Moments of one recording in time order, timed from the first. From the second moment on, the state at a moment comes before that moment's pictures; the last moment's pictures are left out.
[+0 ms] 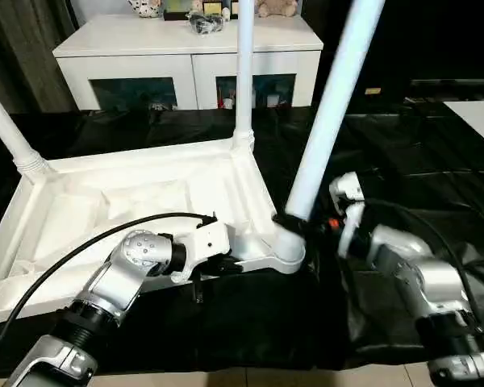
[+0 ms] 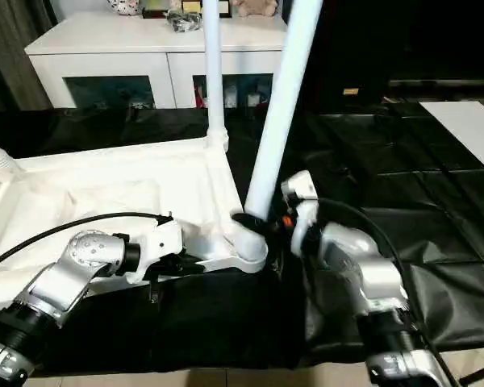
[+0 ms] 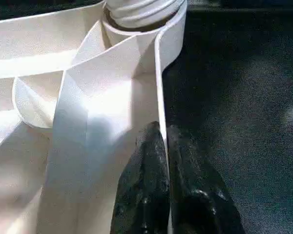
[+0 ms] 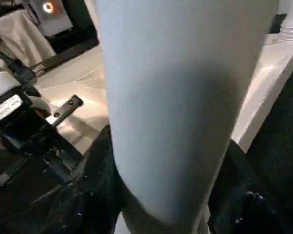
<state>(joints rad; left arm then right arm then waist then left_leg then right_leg) -0.46 0.42 -0.37 0.39 0.06 0.09 -1.07 -0.40 -0.33 0.04 0.26 0.40 0.44 0.90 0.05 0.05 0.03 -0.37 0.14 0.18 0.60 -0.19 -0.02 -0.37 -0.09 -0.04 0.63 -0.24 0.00</state>
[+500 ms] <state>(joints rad) -0.56 0.42 -0.37 0.55 0.07 0.00 -1.06 -0.50 -0.31 0.07 0.37 0.38 0.41 0.94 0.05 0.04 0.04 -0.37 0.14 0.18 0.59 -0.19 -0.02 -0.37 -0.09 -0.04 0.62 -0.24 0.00</state>
